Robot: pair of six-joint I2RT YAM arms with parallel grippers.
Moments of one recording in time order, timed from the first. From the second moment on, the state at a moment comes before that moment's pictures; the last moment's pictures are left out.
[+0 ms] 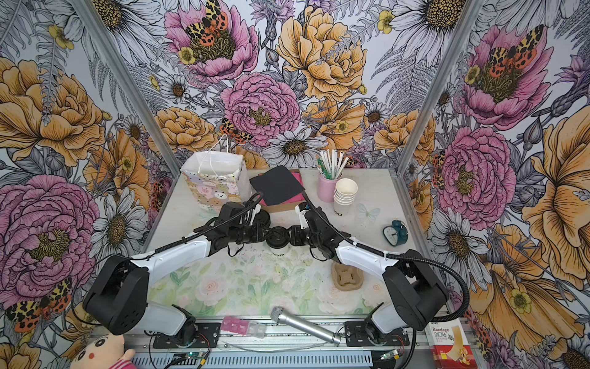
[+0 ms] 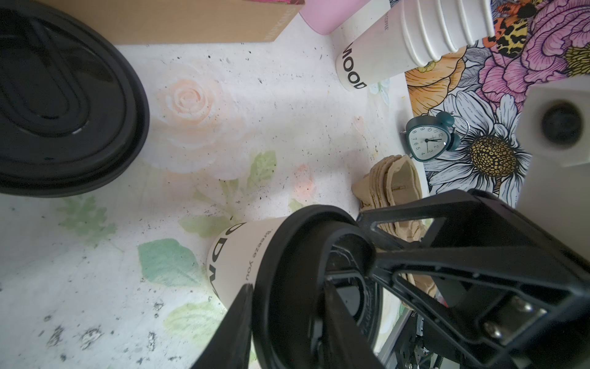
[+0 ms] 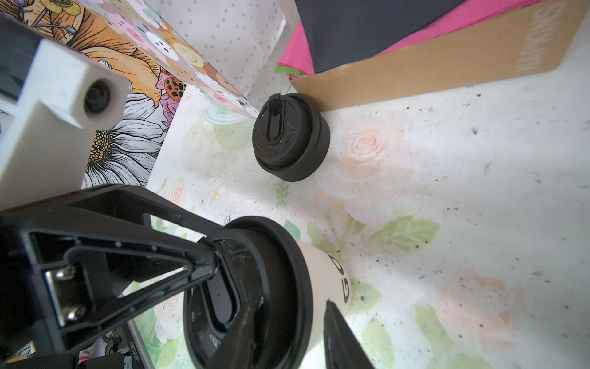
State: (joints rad) left arm -0.51 1.45 0.84 -0.18 0.41 -0.58; right arm 0.62 1.48 0.80 0.03 -0.29 0.57
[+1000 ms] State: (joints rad) left arm -0.49 1.33 0.88 -0.32 0.38 -0.56; right arm 0.62 1.49 0.94 -0.17 -0.28 0.52
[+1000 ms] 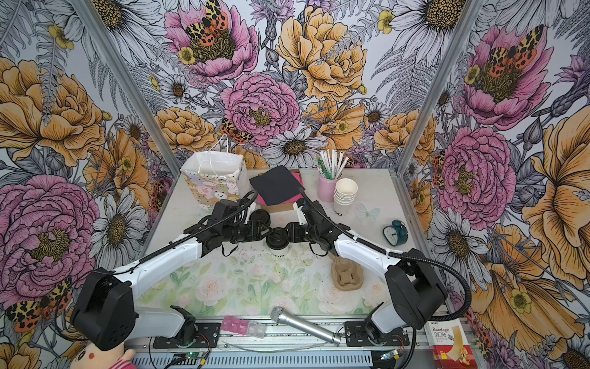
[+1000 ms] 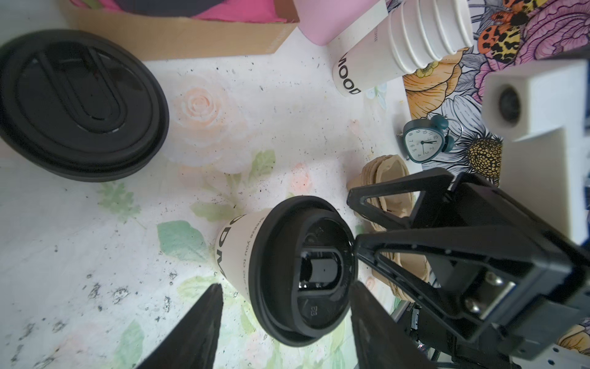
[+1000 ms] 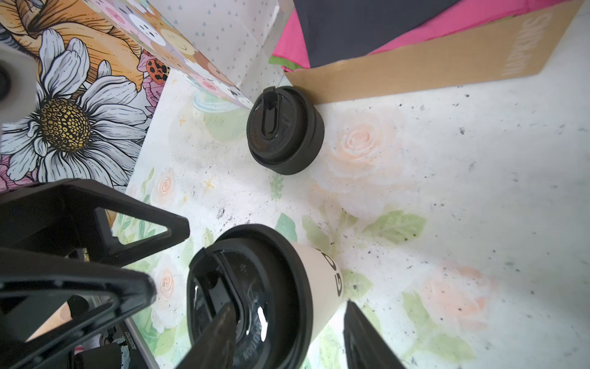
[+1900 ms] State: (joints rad) left arm -0.41 1.16 0.84 -0.30 0.38 -0.55; right arm 0.62 1.45 1.01 -0.32 -0.19 0.37
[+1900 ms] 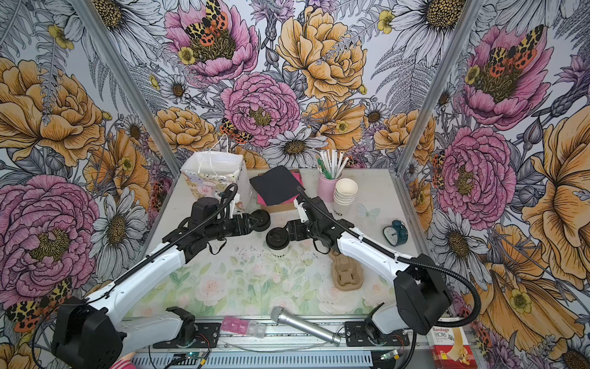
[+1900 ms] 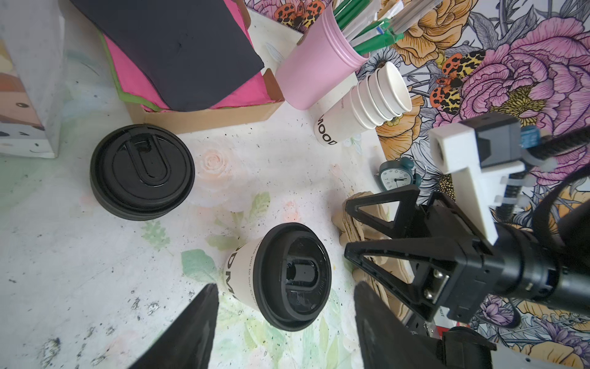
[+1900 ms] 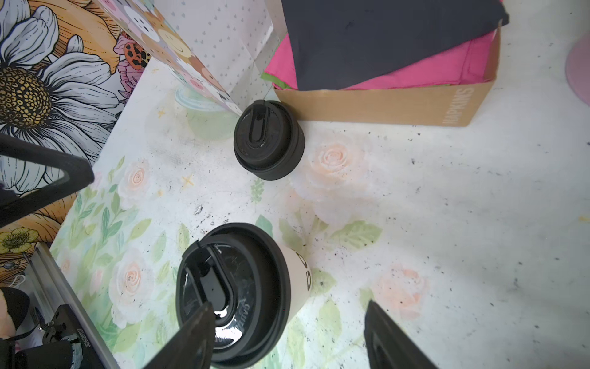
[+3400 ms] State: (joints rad) left arm -0.44 1.37 0.78 -0.18 0.53 -0.59; right arm 0.70 1.51 1.10 -0.41 -0.10 0.23
